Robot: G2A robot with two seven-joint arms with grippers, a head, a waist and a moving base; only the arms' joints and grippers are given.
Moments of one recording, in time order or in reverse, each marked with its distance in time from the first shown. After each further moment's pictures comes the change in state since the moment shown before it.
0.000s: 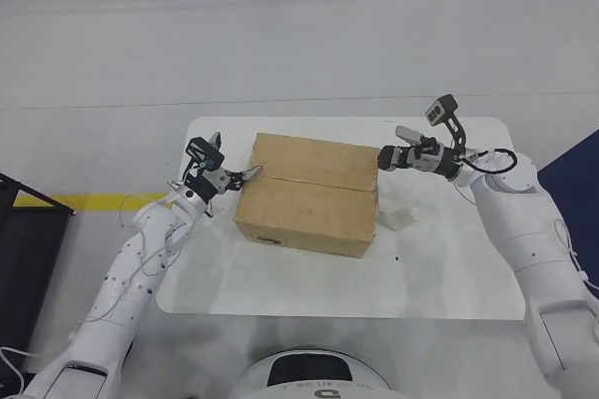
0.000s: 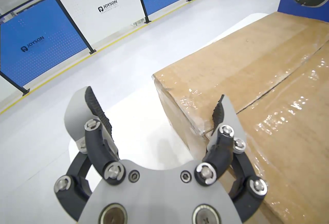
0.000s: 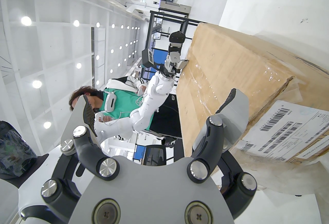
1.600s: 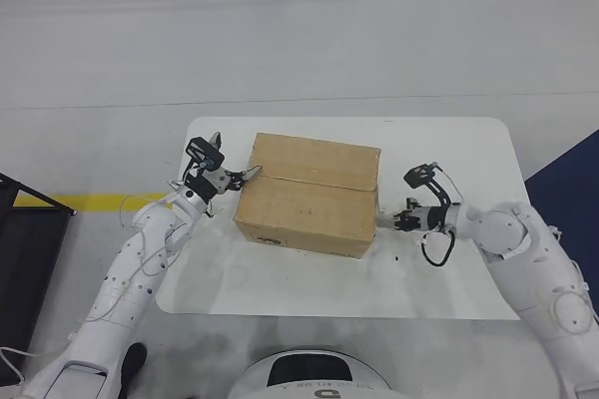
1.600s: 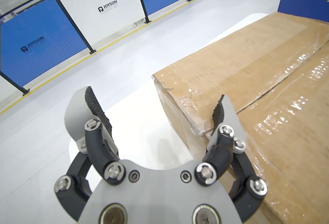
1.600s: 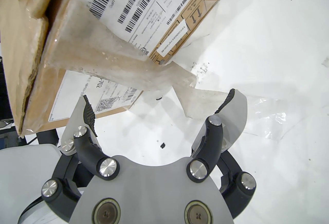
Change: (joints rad) left arm 0.000 0.000 0.000 0.000 0.000 0.000 0.000; right arm -0.413 0.146 0.104 -0.526 -1.029 -0.034 -0.349
